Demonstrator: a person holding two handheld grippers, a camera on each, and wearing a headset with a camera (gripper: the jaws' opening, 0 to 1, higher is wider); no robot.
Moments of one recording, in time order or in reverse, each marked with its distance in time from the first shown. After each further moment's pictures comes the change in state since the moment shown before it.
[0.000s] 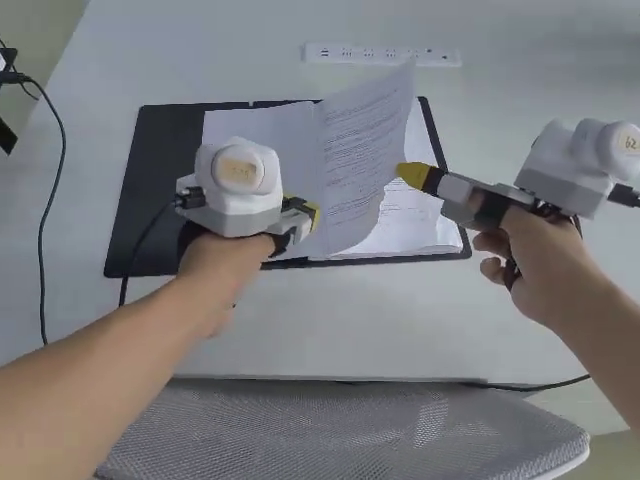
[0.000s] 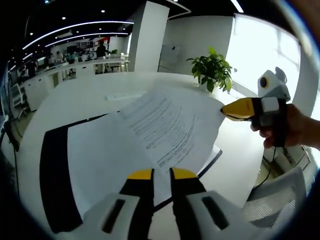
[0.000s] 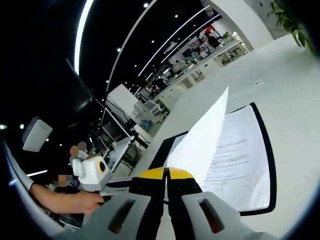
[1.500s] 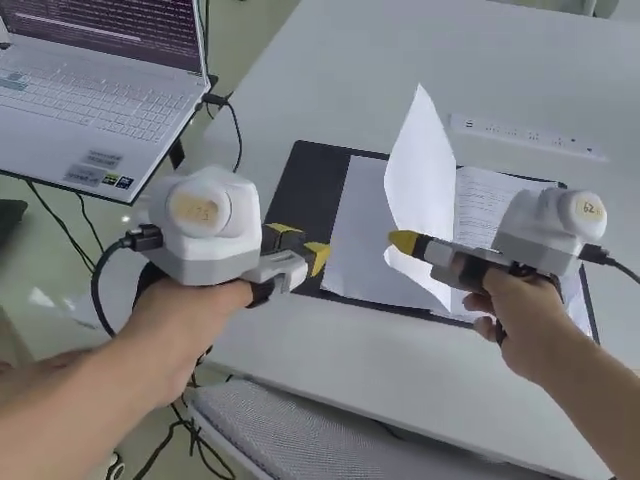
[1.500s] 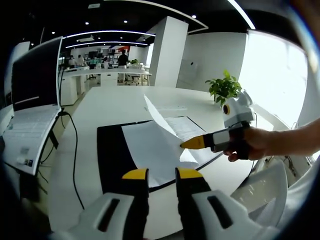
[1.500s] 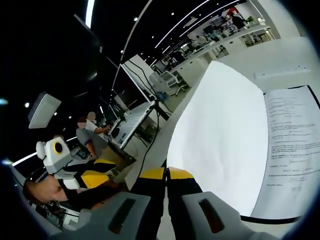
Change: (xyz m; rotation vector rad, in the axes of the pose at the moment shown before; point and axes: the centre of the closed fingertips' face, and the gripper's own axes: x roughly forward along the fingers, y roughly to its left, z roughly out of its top) left arm -0.166 0.083 -0.007 -0.082 -0.111 0.132; right arm 0.126 0.090 -0.091 -0.092 0.252 0.109
